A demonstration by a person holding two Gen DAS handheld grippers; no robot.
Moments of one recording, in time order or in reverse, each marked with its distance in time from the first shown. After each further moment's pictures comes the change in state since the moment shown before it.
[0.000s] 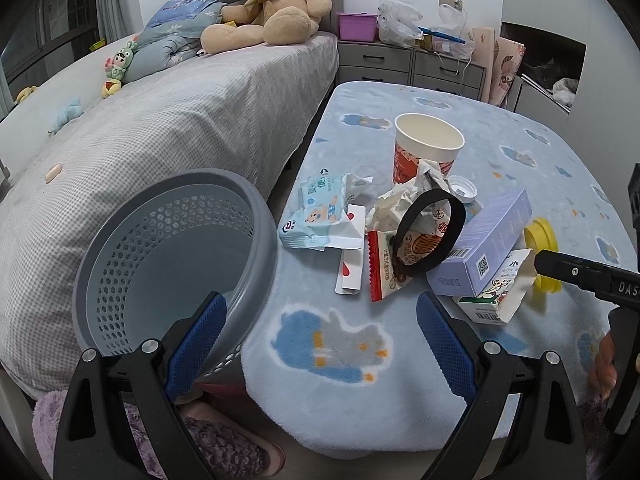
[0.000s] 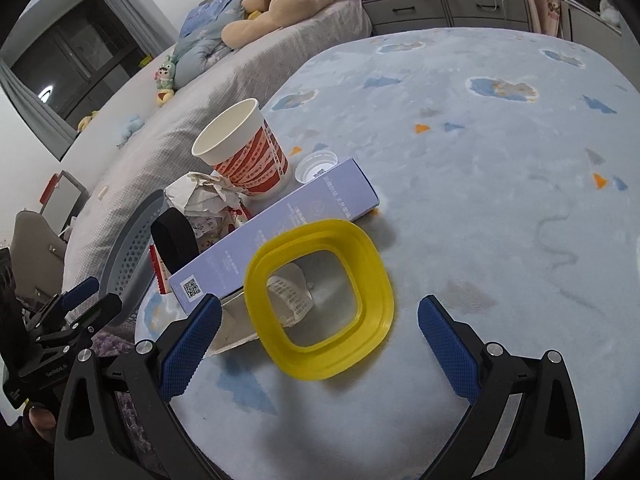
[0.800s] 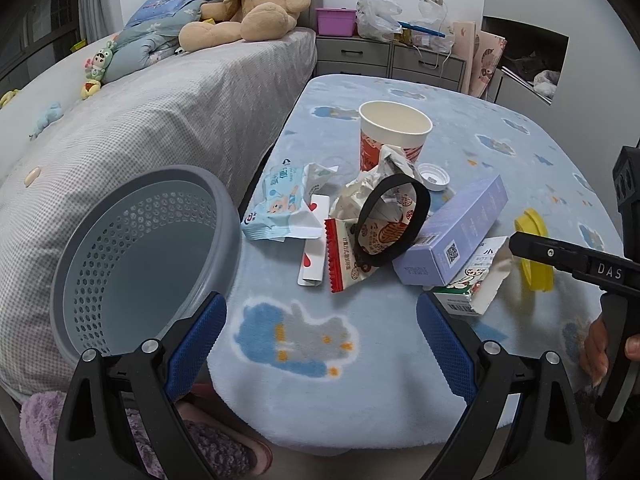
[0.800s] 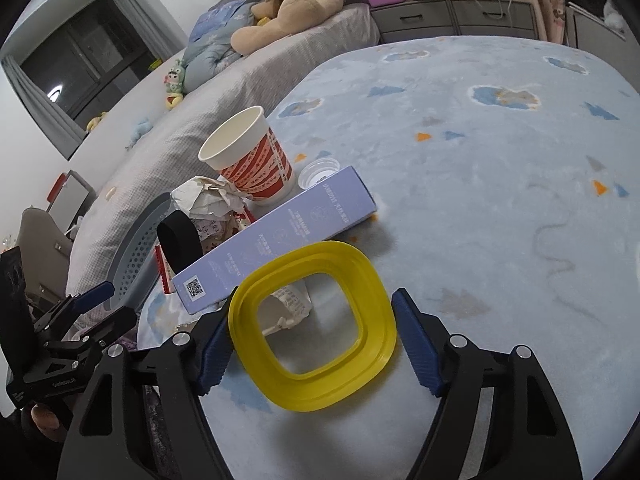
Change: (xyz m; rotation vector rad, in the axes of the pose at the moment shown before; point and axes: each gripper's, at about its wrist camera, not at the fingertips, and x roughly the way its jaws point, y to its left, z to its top) left arm 0.003 -0.017 -0.008 0.028 0.014 -0.075; right arm -0.010 -0.002 -0.003 -0.015 -0.047 0.001
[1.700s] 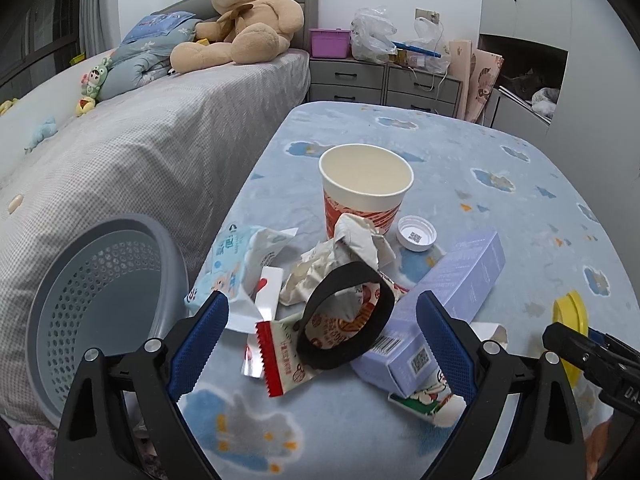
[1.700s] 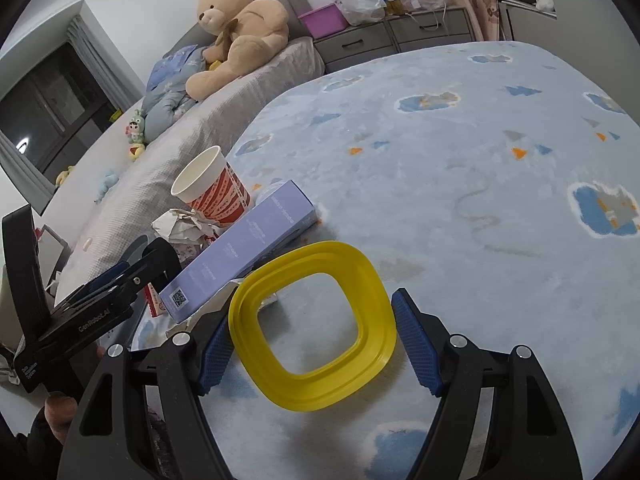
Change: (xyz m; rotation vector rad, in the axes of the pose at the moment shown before) left arm 0.037 -0.037 0.047 -0.003 -0.090 0.000; right arm -0.029 -0.012 -0.024 0.144 -0.129 -0.103
